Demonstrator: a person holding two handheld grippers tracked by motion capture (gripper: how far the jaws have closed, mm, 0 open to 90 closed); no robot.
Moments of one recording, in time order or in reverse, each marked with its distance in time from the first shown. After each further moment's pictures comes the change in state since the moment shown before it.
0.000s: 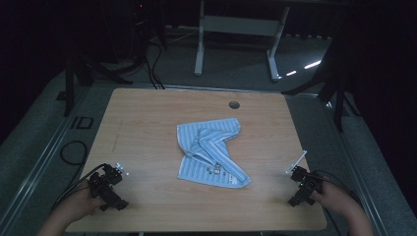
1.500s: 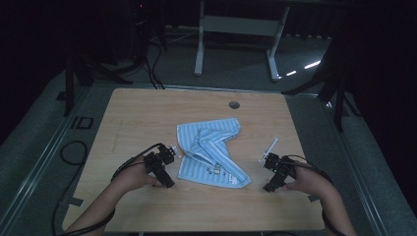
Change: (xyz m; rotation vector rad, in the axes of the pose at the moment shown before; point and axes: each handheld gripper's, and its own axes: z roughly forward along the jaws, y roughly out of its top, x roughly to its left) left arm -0.057 0.141 0.006 -0.044 -0.029 0.238; right arm 0.034 0.080 -0.012 -0.072 -0.045 -0.207
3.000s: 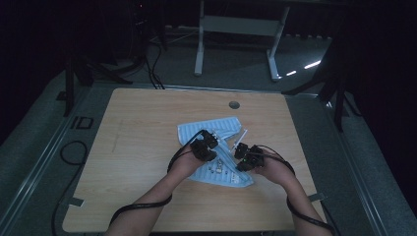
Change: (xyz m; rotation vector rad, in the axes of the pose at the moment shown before) left arm -0.028 0.121 0.027 -0.335 0.021 -0.019; right arm 0.020 0.086 0.014 -0.148 -0.023 -0.128
